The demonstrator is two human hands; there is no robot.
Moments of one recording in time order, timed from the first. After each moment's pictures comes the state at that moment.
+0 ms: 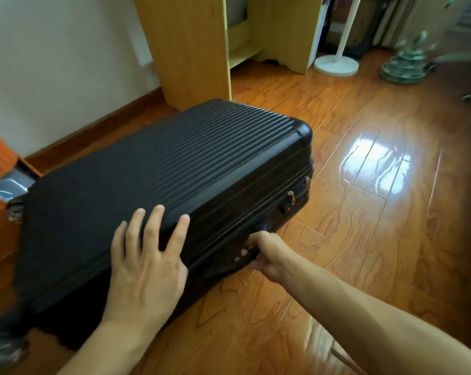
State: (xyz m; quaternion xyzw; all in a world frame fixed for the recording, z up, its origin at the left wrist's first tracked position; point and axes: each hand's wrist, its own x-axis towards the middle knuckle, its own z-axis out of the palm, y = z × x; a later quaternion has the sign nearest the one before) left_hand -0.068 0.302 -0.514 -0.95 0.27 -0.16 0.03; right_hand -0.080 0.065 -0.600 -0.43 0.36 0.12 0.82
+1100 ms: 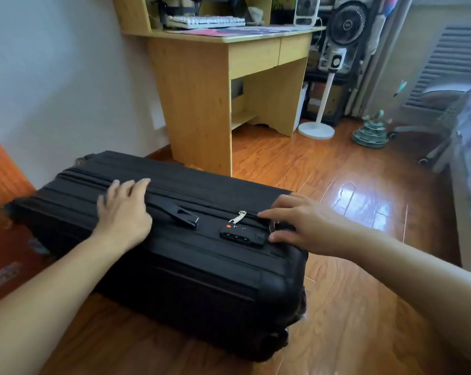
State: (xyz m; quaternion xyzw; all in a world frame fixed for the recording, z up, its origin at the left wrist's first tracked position) left_hand 0.079 0.333 -0.369 -0.98 0.14 -0.04 -0.10; right_hand -0.088 0.002 -0.357 -0.98 -0.14 -0.09 0.07
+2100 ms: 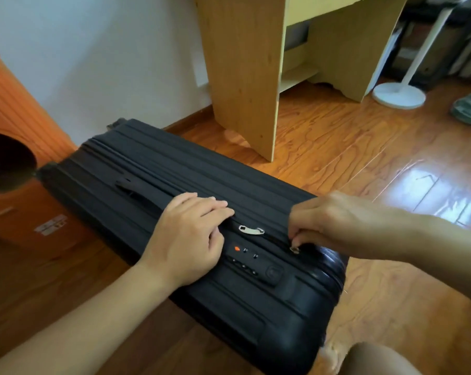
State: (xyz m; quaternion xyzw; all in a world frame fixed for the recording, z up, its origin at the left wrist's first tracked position) left_hand 0.033 0.248 -0.381 -0.92 0.34 -0.14 -0.14; right_hand -0.002 -0.040 -0.325 -0.90 -0.39 0.05 0.19
